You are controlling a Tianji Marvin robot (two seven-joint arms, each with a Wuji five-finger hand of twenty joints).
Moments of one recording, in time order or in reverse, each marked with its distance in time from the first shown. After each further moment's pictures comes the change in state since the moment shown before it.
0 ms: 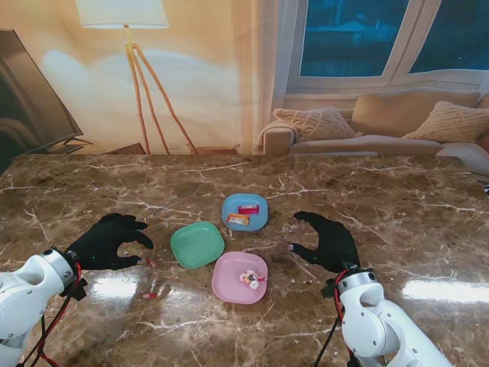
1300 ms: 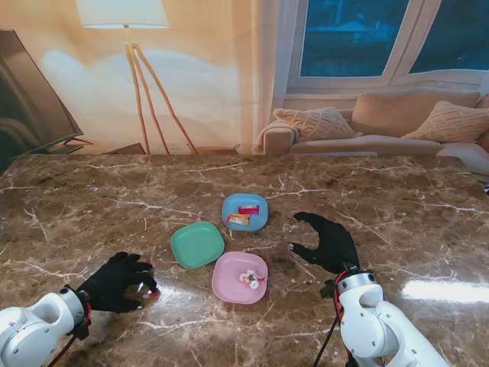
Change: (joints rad) left arm 0.068 0.005 0.091 0.140 0.178 -0.029 0.121; right arm -0.002 -0.005 -0.004 0.002 0.028 0.002 -0.008; left_hand 0.035 -0.076 0.049 -0.023 -0.154 -0.054 0.178 0.178 -0.085 -0.014 0.003 0.026 -0.092 -0.001 -0.022 0.014 -0.012 -0.002 -0.190 0.128; right_hand 0.000 0.000 0.016 0.000 0.011 -0.015 0.003 0.001 0.001 0.000 0.000 0.000 0.001 0.000 0.000 0.000 0.001 0.000 0.000 0.000
